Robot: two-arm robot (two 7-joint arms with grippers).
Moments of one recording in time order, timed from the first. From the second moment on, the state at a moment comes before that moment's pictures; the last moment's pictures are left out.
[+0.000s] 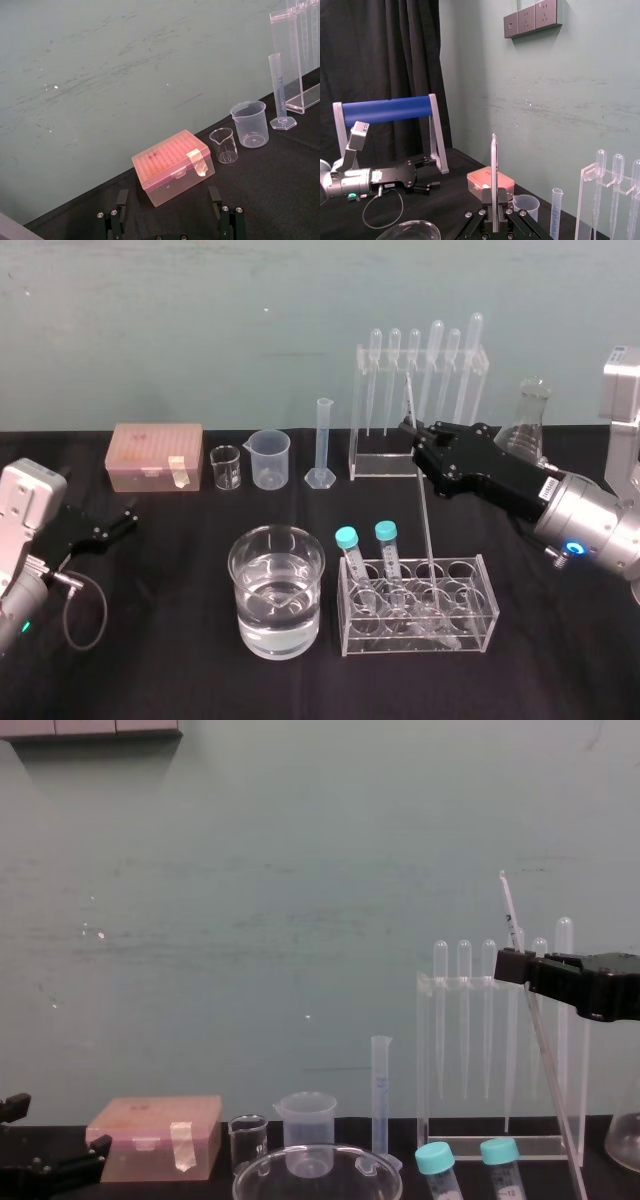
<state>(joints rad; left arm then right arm) -0.20 0.60 0.45 -1.41 -0.25 -0.12 0.03 0.32 0.59 -0.40 -1.50 0.71 -0.08 0.65</state>
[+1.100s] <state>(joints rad) -0.20 0.60 0.45 -1.41 -0.25 -0.12 0.03 0.32 0.59 -0.39 -1.50 0.72 -0.08 0.65</state>
